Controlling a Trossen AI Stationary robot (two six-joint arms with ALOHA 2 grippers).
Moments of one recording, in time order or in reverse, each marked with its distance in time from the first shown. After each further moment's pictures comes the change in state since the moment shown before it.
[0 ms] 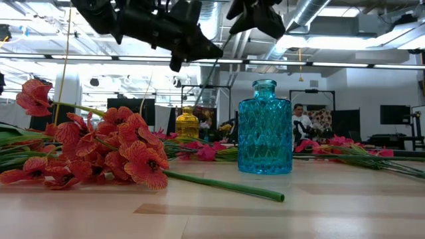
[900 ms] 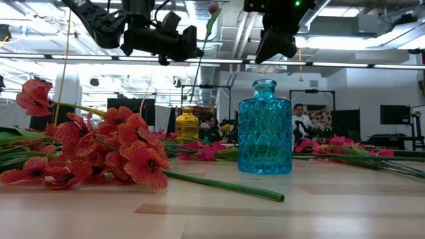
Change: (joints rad) left arm 0.325 0.000 0.000 0.231 0.009 0.234; right arm -0.079 0.000 0.000 -0.495 -0.074 0.799
